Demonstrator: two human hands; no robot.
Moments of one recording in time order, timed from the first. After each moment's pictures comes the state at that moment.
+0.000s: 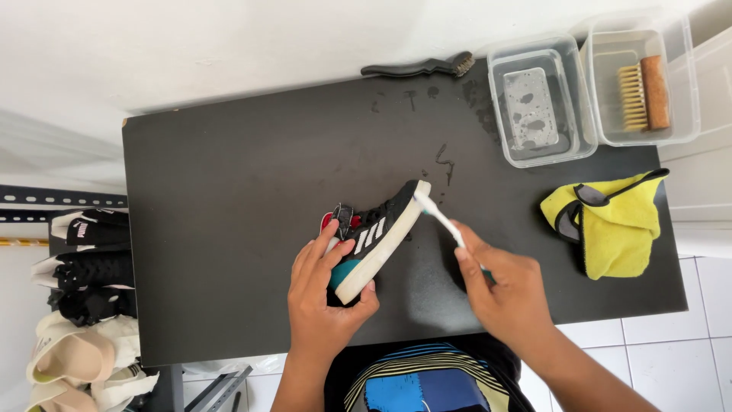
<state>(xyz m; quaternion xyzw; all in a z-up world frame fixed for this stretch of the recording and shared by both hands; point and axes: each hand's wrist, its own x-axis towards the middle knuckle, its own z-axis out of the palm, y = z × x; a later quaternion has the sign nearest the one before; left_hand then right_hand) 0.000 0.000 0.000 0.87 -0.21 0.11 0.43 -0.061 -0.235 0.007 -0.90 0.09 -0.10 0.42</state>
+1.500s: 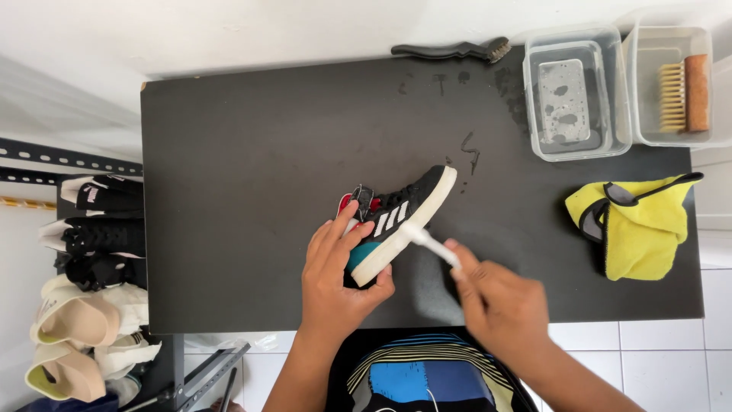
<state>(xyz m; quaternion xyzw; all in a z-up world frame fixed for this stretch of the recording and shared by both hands) -0.002 0.005 -0.004 0.87 -0.20 0.11 0.43 -0.080 -0.210 -0.004 -0.94 -0.03 -0.18 0.28</state>
